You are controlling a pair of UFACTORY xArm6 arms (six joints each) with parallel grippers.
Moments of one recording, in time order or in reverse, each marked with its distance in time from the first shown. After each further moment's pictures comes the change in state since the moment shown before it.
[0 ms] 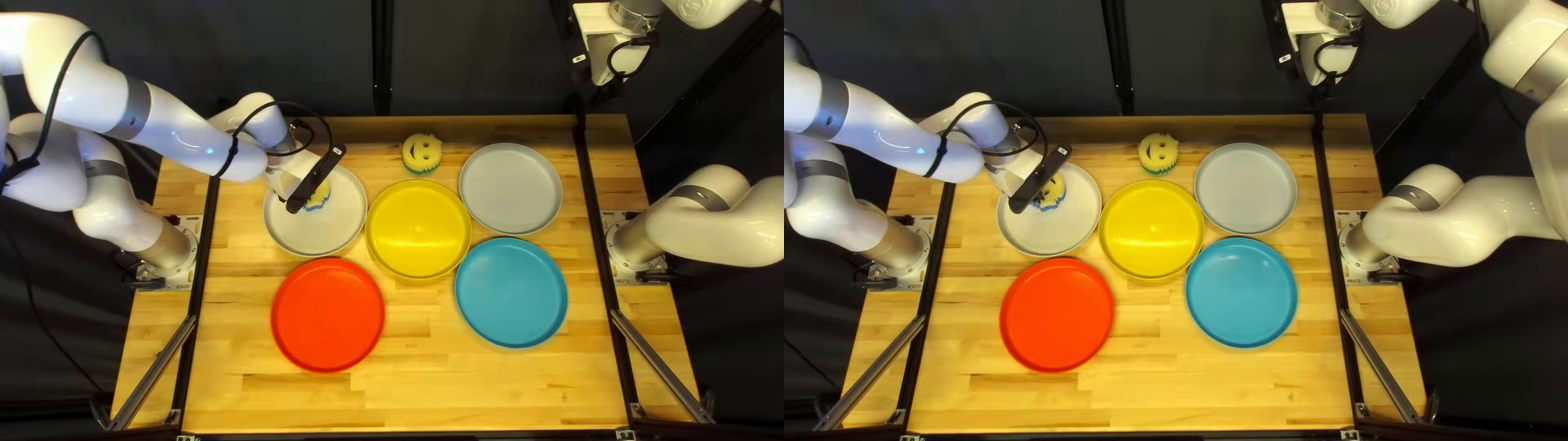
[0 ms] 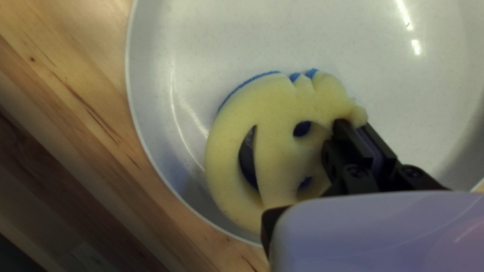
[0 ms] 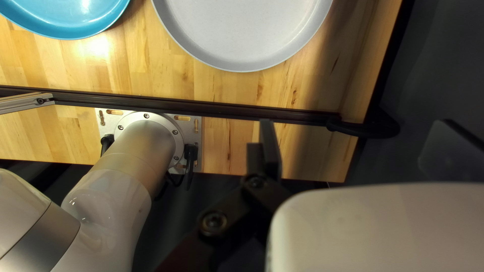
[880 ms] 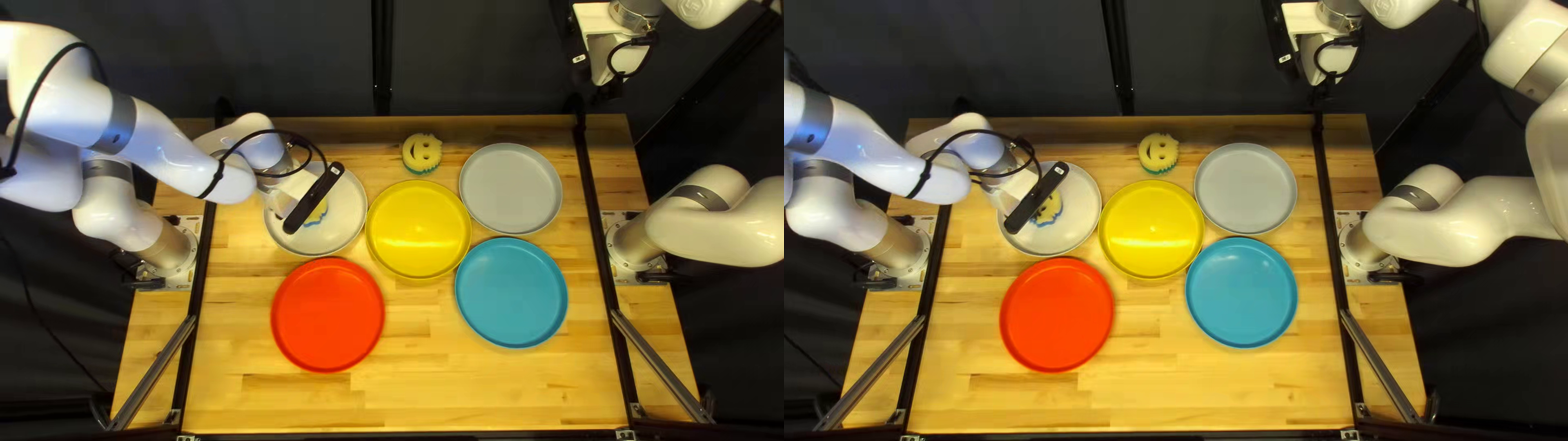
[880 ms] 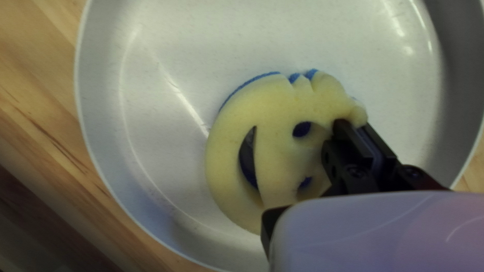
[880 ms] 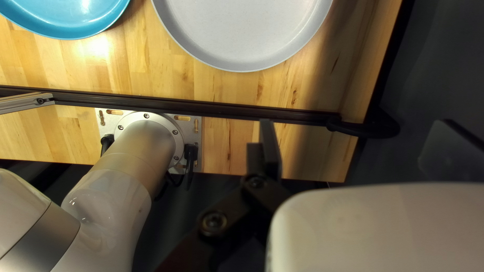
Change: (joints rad) left arm -0.143 0.106 -0.108 0.003 -0.057 -0.095; right arm 0.000 0.000 0.000 0.000 0.000 0.000
